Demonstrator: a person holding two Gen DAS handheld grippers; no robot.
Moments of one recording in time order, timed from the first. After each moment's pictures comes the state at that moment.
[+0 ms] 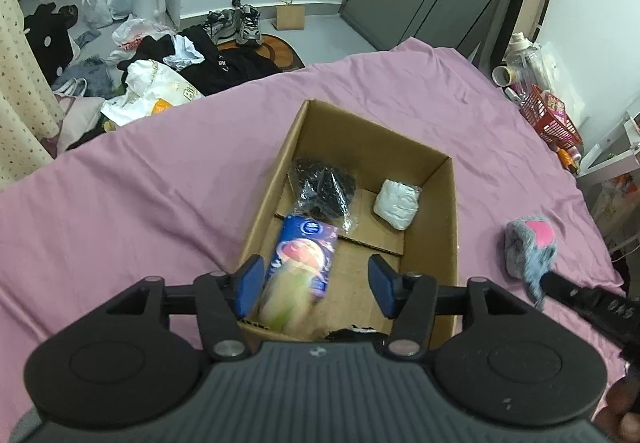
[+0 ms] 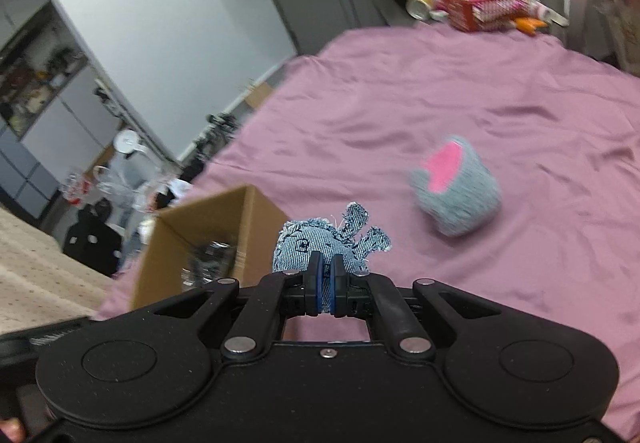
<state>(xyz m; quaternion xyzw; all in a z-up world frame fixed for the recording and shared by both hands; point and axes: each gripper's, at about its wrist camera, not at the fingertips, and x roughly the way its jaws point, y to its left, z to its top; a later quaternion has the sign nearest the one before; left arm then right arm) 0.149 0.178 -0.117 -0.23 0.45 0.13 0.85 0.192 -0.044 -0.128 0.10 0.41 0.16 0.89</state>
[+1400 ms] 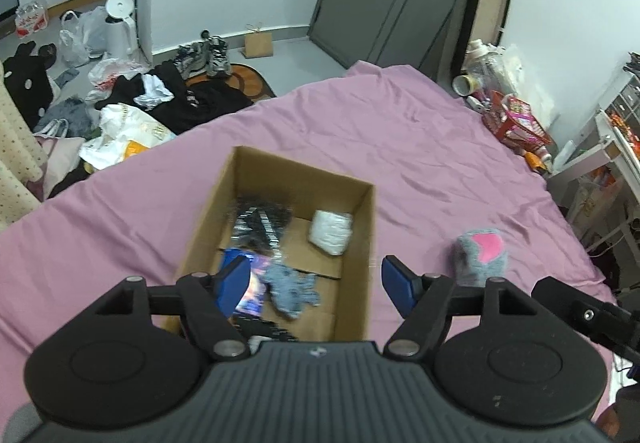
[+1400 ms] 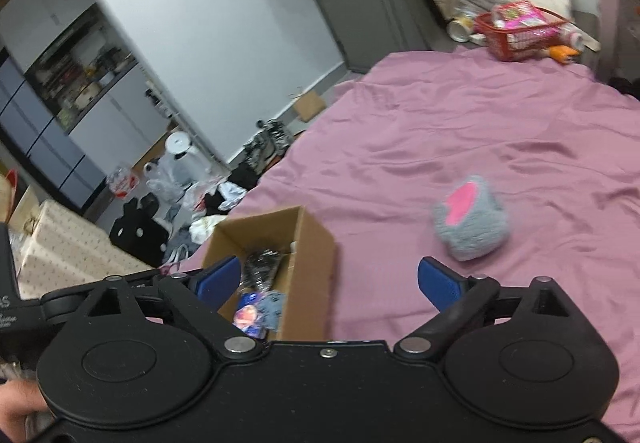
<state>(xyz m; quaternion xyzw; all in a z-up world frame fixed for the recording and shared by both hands) 0.170 0.125 -0.066 -0.20 0.43 0.10 0.87 0.185 -0.084 -0.077 0.11 0.40 0.22 0.88</state>
